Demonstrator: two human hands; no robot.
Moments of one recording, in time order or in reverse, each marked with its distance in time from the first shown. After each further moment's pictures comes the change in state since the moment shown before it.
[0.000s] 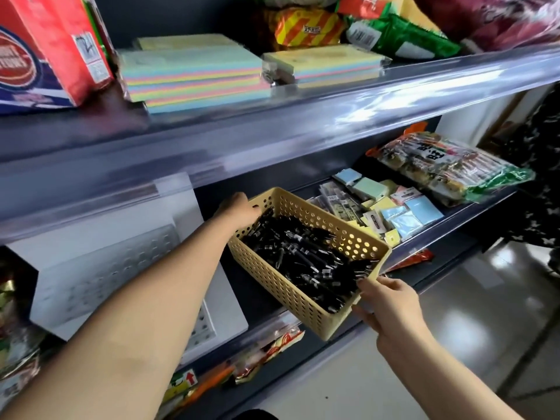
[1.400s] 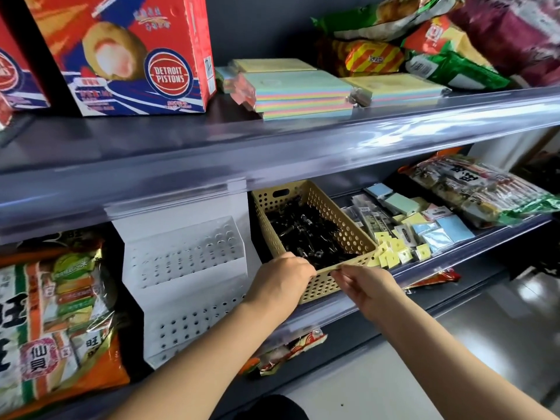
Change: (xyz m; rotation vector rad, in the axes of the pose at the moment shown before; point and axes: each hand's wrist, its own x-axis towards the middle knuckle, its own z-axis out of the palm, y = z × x) left_hand -0.162 -0.040 0.020 0.161 0.202 0.623; right_hand -0.010 -0.005 0.076 0.154 -0.284 0.207
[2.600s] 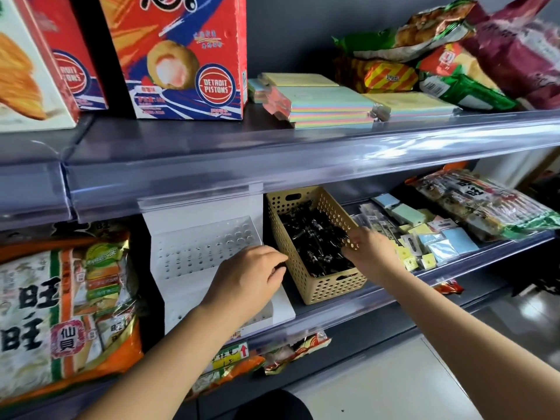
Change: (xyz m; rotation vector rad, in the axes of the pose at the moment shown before) left_hand -0.053 -0.025 -0.065 -0.041 0.174 -0.127; right_hand -0.003 -0.036 0.024 -1.499 0.074 -0.845
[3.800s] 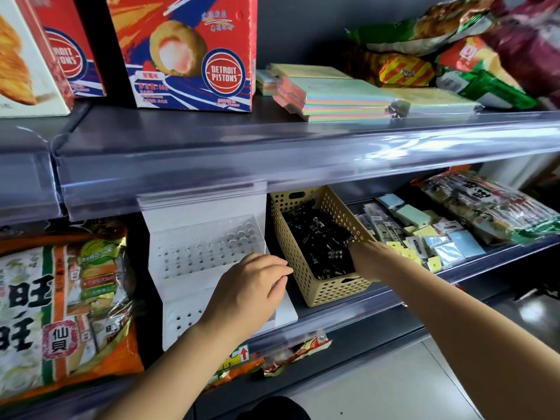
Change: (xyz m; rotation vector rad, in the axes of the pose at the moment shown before) left_hand -0.013 -0.013 0.020 -0.054 0.078 0.047; right_hand 0.032 0.010 0.019 -0.550 -0.465 -0.019
